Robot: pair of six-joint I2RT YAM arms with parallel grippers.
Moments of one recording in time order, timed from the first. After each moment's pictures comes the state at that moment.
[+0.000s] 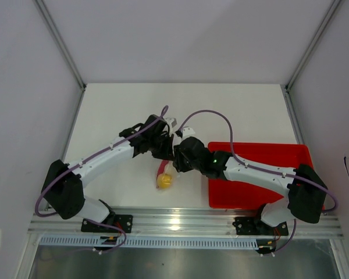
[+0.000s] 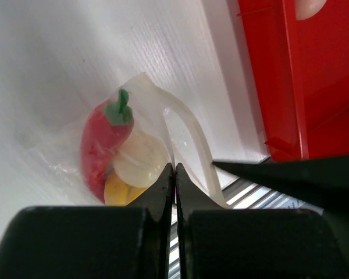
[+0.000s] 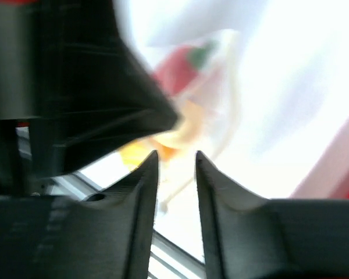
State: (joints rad) left arm -0.68 1.44 1.09 -0.60 0.22 -0.44; right arm 1.04 1.45 1.01 -0.26 0.19 0.58
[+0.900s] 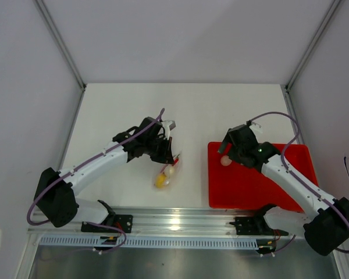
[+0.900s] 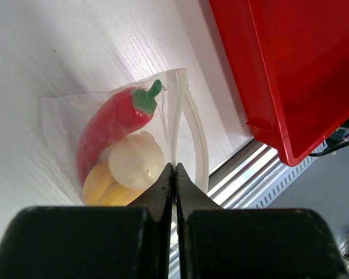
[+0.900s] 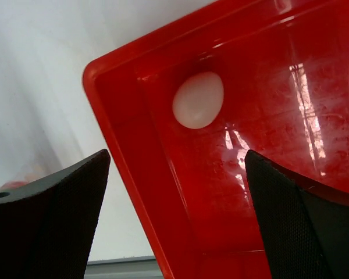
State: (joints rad) left arm -0.68 1.35 1.03 -0.59 0.30 -0.42; right arm 0.57 1.14 0.92 -0.72 0.34 0.87
